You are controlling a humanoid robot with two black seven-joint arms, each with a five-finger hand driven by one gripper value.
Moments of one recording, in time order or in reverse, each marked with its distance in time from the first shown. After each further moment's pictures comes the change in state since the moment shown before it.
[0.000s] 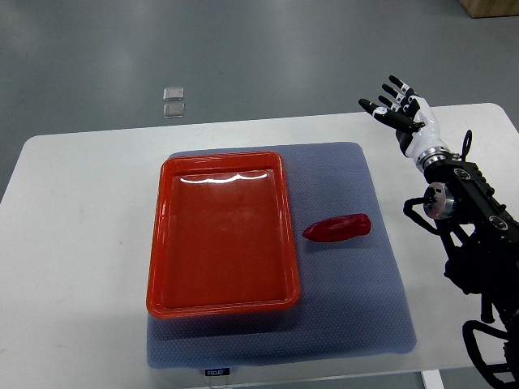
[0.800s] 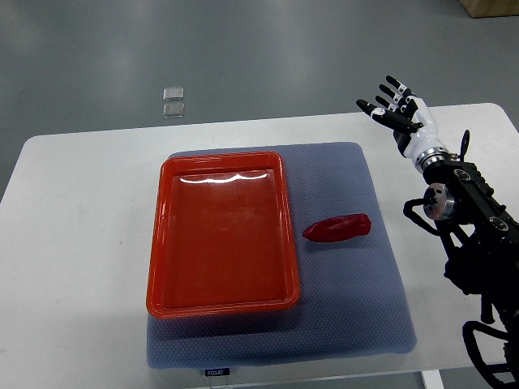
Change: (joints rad) left arm 0.005 0.000 0.000 0.001 0.000 0.000 0.004; right arm -0.002 0.000 -0.001 0.000 0.005 0.040 0.003
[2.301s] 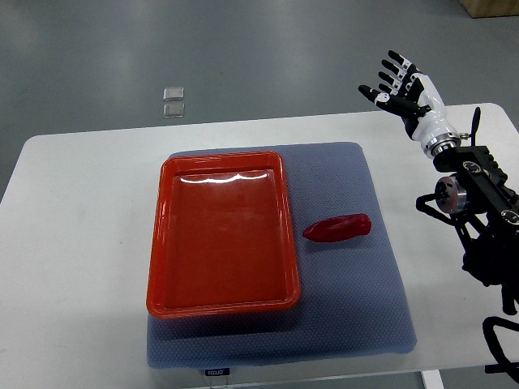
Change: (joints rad) left arm 0.000 0.000 0.000 0.000 0.000 0.000 0.000; right arm 0.039 -0.145 -0.190 0.044 -0.016 0.029 0.094
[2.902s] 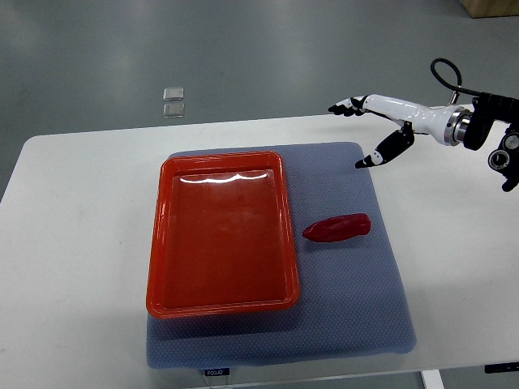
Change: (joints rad) left arm 0.000 0.000 0.000 0.000 0.000 0.000 0.000; right arm 0.426 -0.555 -1.013 0.295 -0.209 0.121 0.025
